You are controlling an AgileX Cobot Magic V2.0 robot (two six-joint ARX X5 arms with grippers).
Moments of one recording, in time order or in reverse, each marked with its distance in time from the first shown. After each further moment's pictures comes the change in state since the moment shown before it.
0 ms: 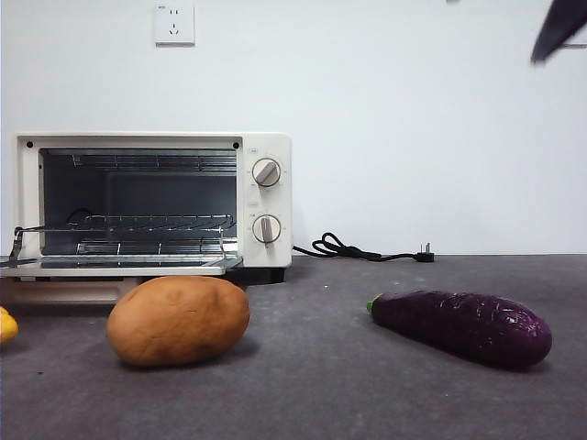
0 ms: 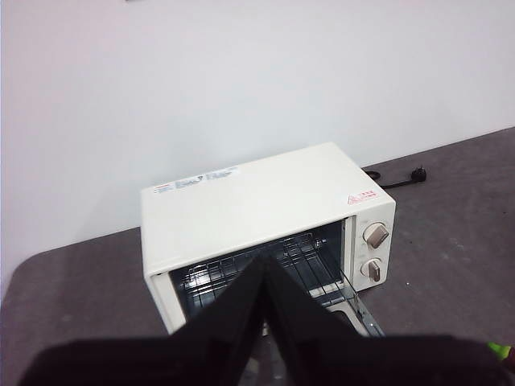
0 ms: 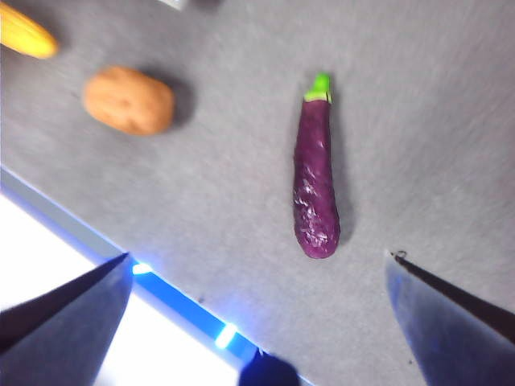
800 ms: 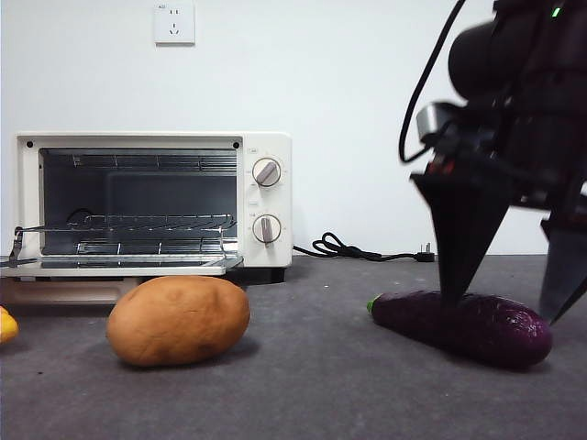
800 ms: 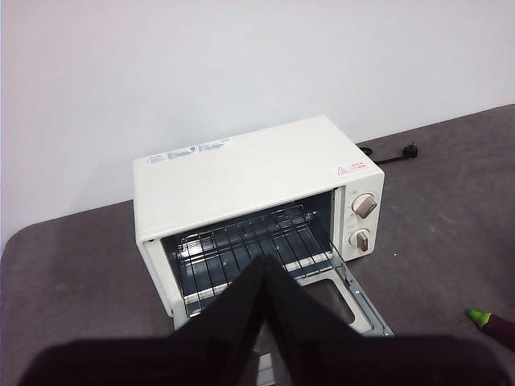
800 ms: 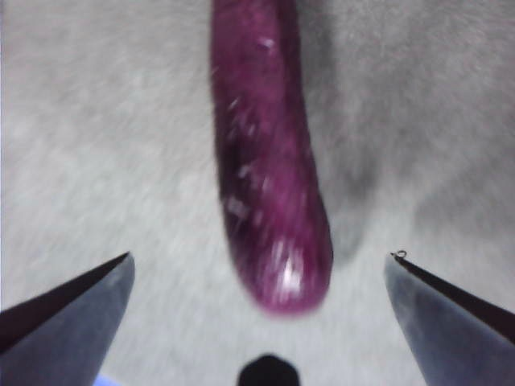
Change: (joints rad) left arm -0.001 -0.032 0.000 -0.090 0.002 -0.008; right arm 0.000 0.208 -0.496 0.480 0.026 0.050
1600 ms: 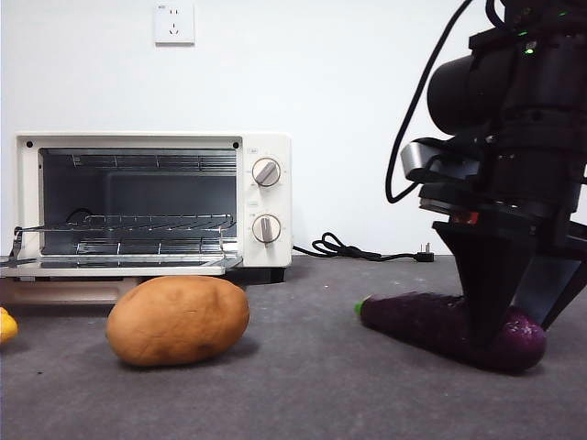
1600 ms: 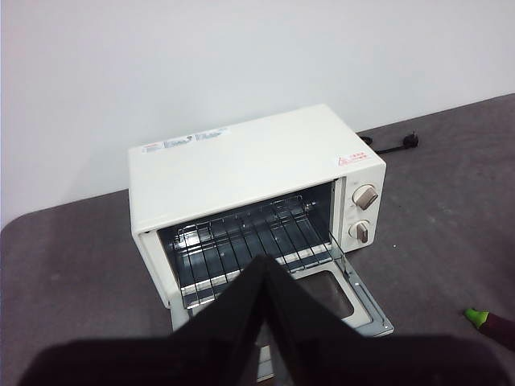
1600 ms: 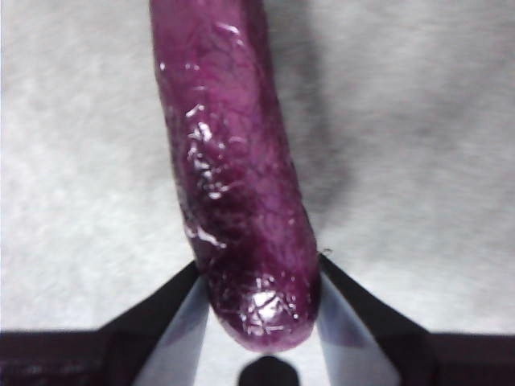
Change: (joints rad) left arm -0.001 0.029 0.000 -0.005 0.000 0.000; right arm 0.044 0.071 0.000 0.013 0.040 0.022
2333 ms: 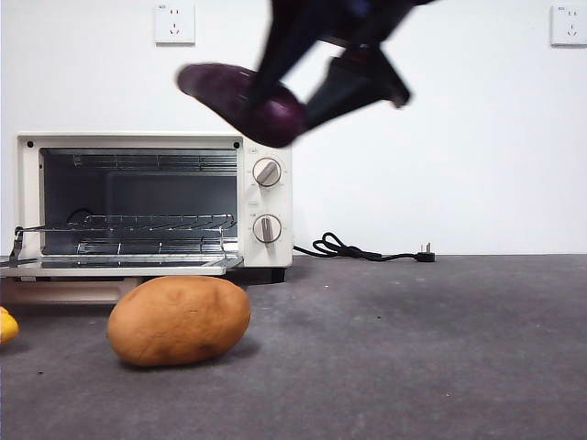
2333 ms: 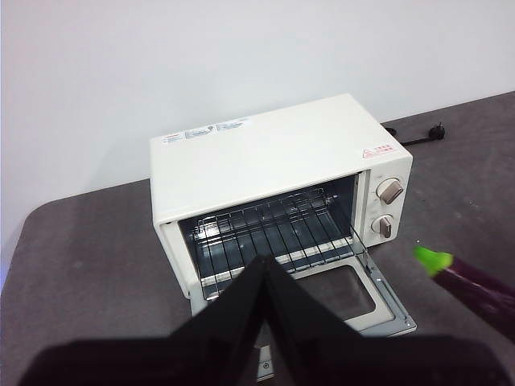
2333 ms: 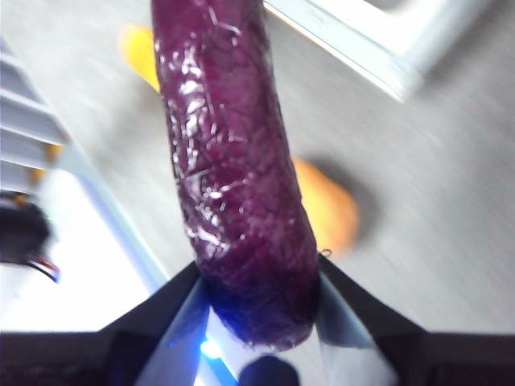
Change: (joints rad) left arm 0.000 0.014 0.000 0.000 -0.051 0.009; right arm 0.225 -0.050 0.364 0.079 -0.272 0.111
